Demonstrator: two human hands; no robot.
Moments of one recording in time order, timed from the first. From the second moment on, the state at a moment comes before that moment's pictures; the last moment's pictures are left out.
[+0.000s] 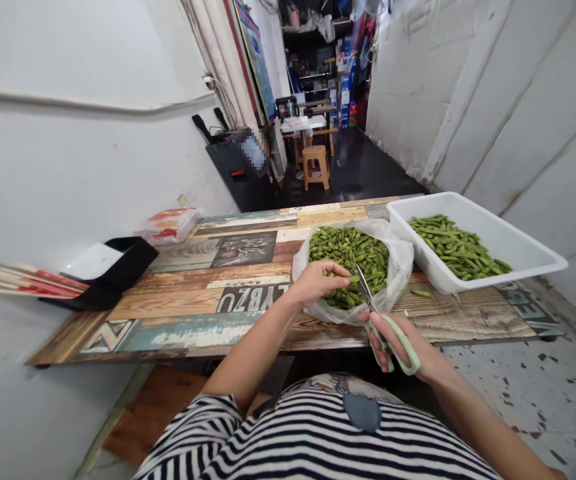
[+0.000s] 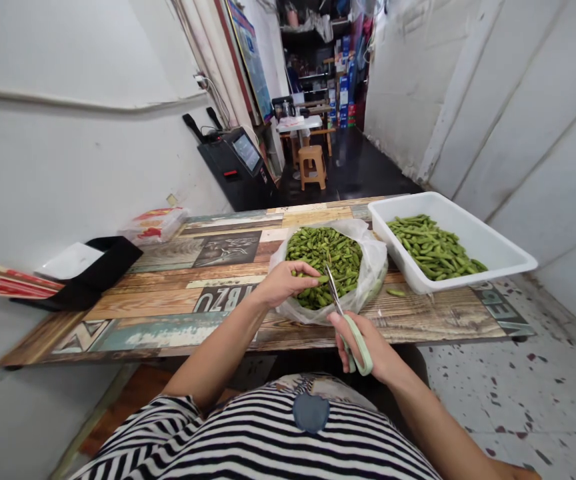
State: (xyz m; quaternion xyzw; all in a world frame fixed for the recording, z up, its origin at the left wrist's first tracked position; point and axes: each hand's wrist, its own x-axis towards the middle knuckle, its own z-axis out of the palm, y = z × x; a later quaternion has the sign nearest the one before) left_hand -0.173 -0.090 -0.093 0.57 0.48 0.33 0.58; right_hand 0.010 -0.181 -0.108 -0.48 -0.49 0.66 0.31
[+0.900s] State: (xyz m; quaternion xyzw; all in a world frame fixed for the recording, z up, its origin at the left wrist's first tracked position) left_hand -0.157 -0.093 -0.097 0.74 0.50 0.23 0.39; right_hand 0.020 -0.188 -0.115 -0.49 -0.43 0.67 0.35
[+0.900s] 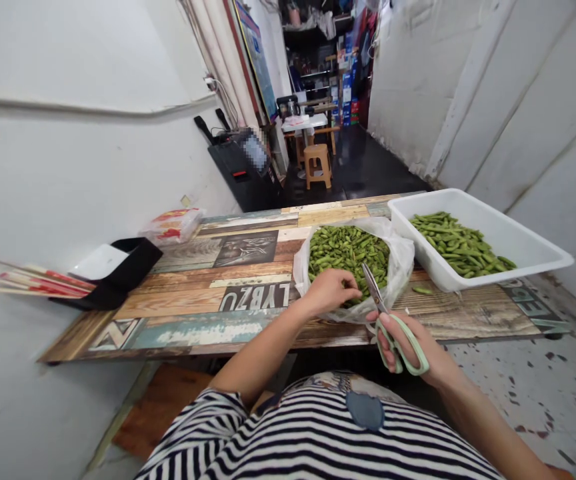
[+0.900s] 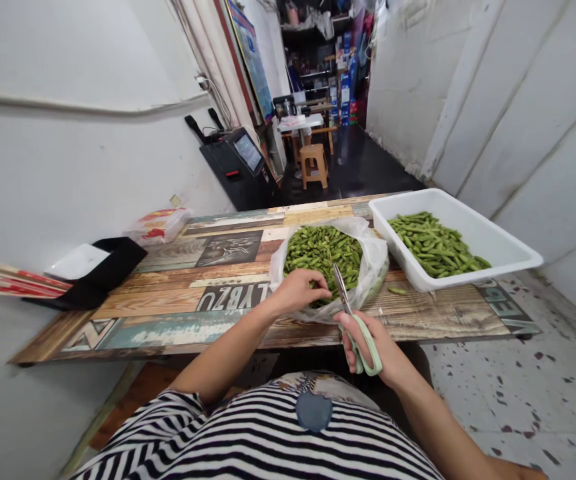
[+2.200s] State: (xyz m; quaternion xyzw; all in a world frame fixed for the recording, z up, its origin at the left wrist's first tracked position) left_hand -0.172 -0.092 -0.095 0.60 0.51 0.30 0.54; right_hand 0.025 -0.180 -0.106 -0.51 -0.59 0.57 0.25
